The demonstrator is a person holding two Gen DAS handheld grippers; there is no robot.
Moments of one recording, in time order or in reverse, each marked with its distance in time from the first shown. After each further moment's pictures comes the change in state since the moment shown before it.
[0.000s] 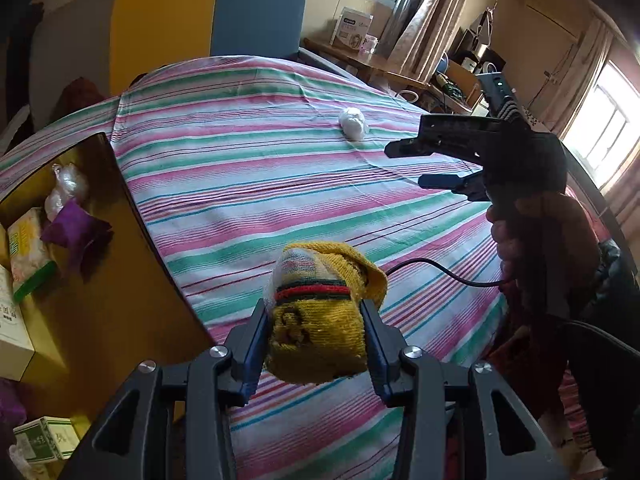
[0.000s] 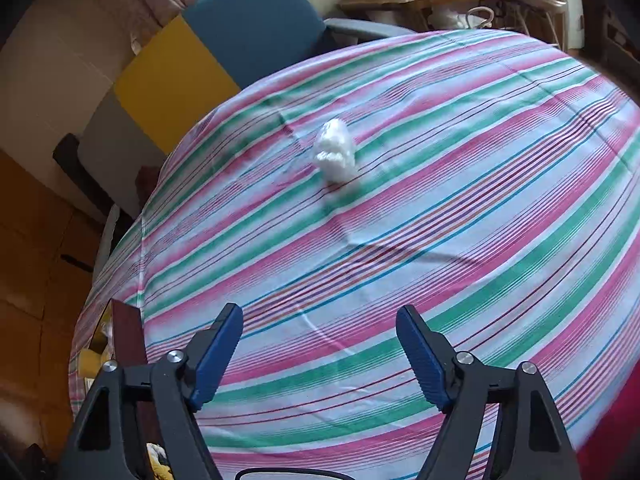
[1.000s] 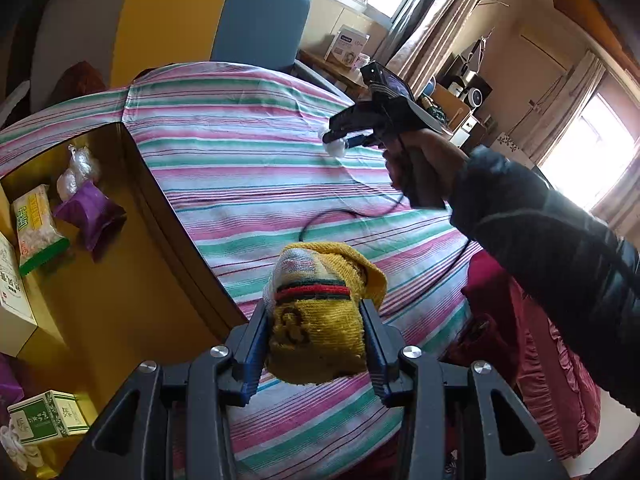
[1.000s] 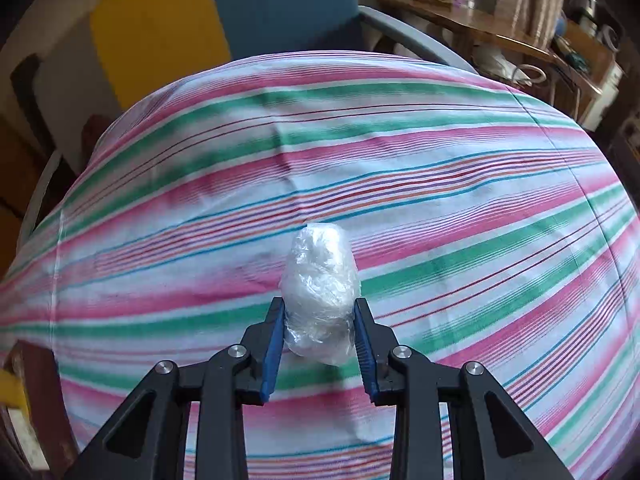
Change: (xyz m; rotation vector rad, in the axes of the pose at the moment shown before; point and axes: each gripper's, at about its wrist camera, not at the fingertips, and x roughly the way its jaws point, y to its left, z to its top) left arm -0.035 0.020 -0.012 -0.068 -0.047 -0.122; right arm 0.095 0.053 0.105 -0.284 0.059 -0.229
